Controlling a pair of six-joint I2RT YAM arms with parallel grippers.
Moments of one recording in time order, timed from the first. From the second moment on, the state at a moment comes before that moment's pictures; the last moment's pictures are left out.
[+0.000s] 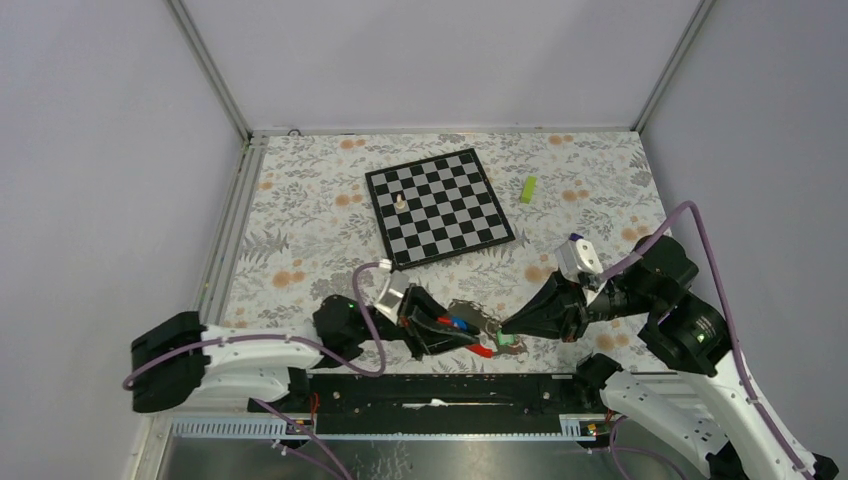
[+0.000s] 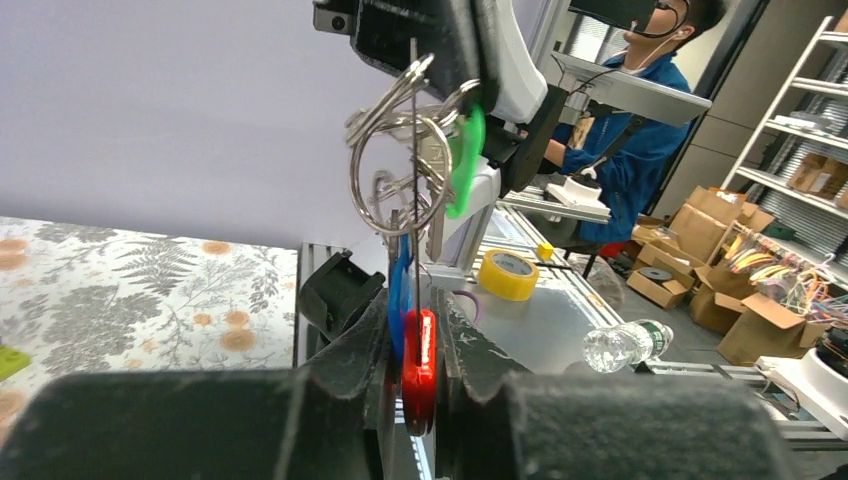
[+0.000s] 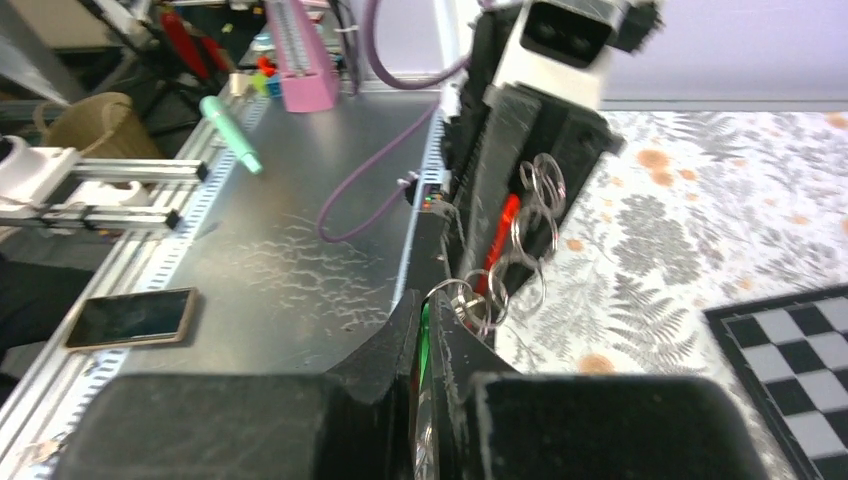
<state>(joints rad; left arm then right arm) -1.22 1.17 0.41 1.24 0.46 -0.52 0.66 0.65 1.07 -0.55 -1.08 0.00</state>
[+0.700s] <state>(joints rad) -1.21 1.39 1.48 -0.95 -0.15 0.07 0.66 0.45 0.86 -0.54 -0.33 -0.02</state>
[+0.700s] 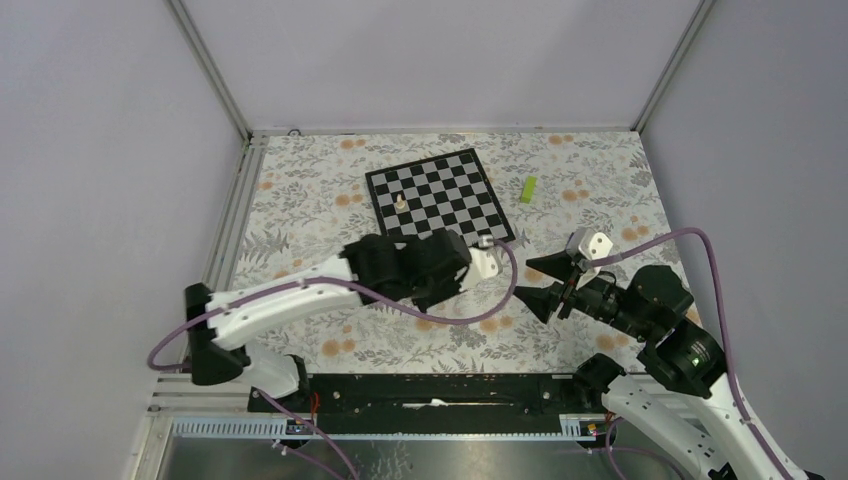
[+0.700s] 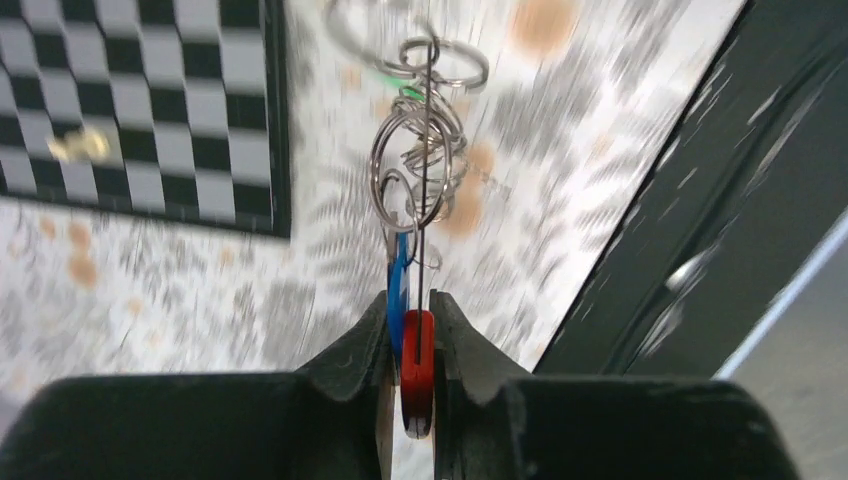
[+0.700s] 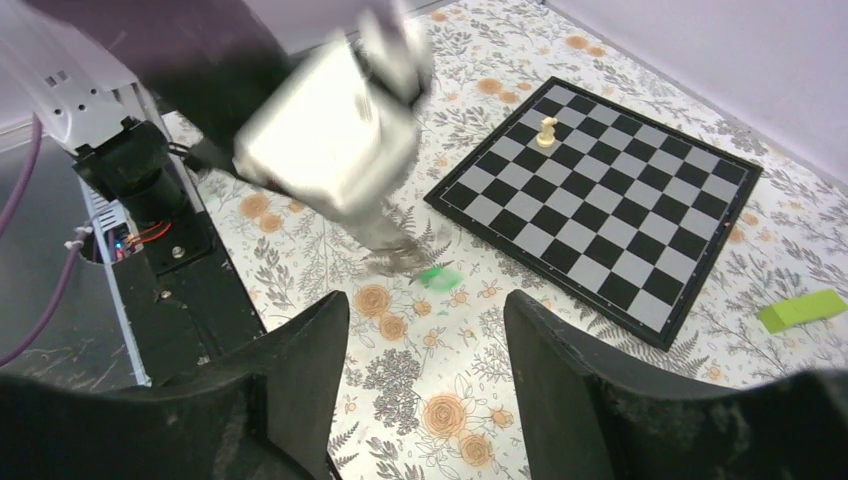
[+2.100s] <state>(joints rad) -1.22 1.59 1.72 -1.46 -0.18 0.37 0.66 0.23 0.34 -0.16 -0.12 0.49</state>
